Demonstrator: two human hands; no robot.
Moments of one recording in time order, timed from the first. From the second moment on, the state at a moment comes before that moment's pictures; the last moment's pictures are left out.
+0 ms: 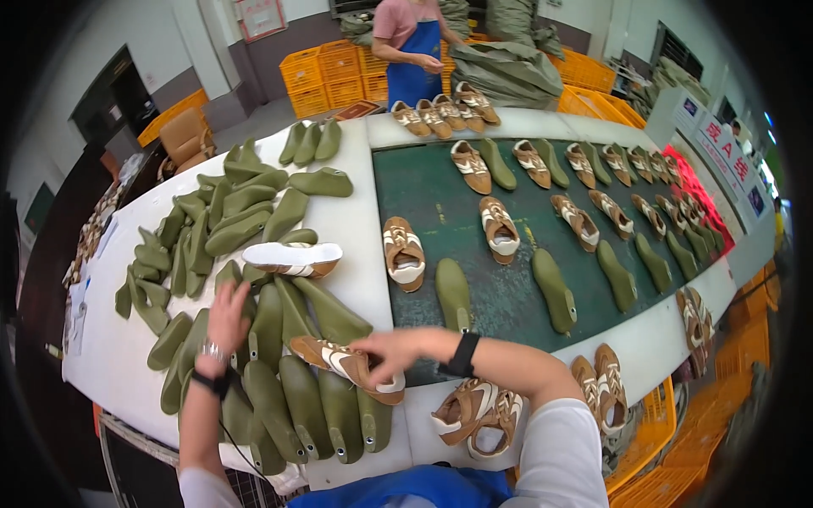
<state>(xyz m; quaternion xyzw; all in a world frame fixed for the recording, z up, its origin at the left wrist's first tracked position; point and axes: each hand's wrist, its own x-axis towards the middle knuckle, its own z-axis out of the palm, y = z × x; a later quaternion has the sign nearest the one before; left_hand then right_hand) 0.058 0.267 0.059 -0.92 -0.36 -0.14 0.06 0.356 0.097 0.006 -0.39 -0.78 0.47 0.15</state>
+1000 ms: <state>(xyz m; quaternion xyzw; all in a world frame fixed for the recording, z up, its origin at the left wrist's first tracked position) 0.169 0.167 0.122 -0.85 -0.13 -0.05 -0.50 0.372 -0.261 0.075 -0.85 -0.46 0.05 0.25</state>
